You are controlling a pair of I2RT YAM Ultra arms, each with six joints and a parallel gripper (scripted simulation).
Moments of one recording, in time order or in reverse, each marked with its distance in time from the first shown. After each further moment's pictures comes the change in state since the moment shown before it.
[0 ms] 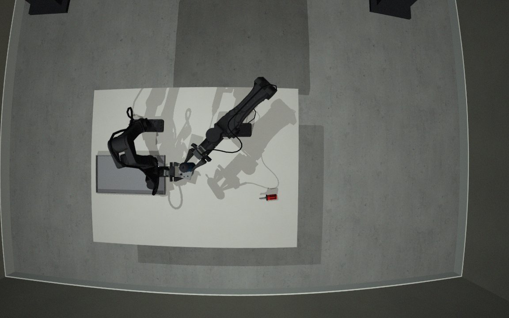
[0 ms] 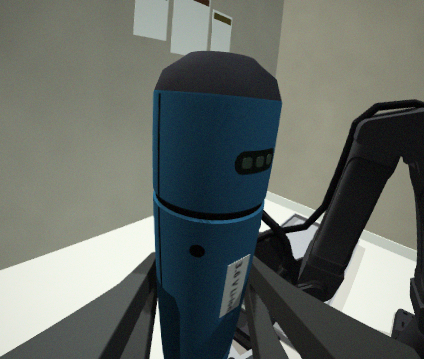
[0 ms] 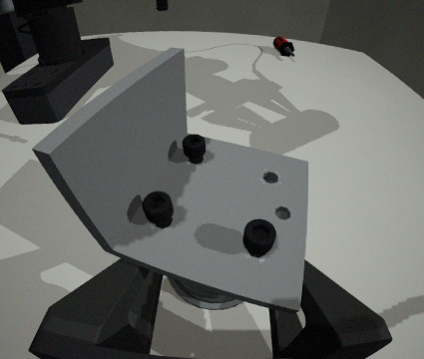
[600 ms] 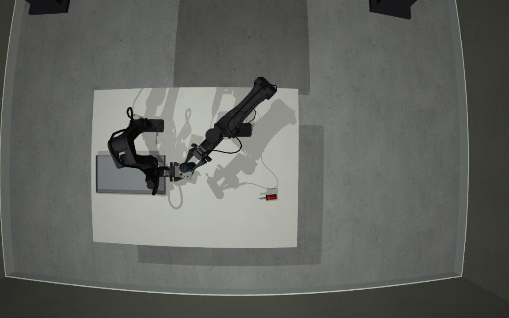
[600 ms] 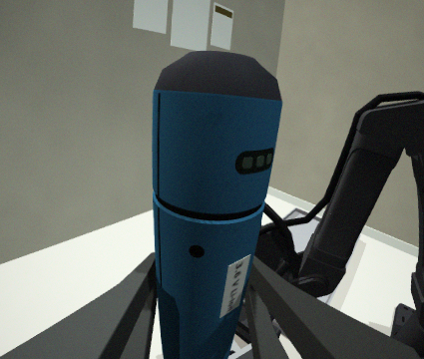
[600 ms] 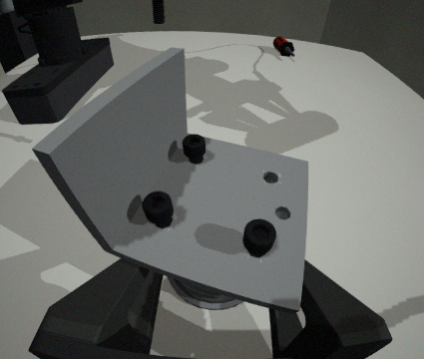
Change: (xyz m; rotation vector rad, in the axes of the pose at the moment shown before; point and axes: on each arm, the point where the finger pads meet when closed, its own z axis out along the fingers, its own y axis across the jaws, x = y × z) left arm 0.007 0.000 0.000 0.000 0.024 0.000; right arm 0.000 0.000 0.000 0.000 0.000 0.000
